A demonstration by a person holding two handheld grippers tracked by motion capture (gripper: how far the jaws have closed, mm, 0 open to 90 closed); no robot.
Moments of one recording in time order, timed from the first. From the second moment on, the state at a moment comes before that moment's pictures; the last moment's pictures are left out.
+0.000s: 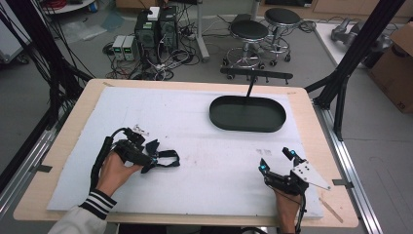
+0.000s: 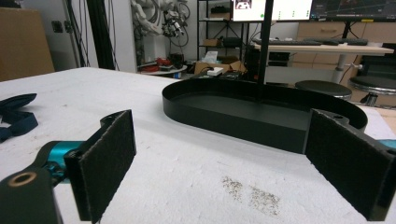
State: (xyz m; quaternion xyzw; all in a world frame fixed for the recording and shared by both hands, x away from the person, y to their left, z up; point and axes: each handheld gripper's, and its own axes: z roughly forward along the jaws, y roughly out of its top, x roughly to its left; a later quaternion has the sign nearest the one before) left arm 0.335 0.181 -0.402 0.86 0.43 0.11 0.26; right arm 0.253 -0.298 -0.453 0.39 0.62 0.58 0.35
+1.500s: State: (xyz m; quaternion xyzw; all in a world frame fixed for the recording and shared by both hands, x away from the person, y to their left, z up) left arm 0.342 0.163 -0.412 0.85 0.47 0.11 0.22; right arm 0.254 -0.298 -0.453 0.39 0.62 0.58 0.35
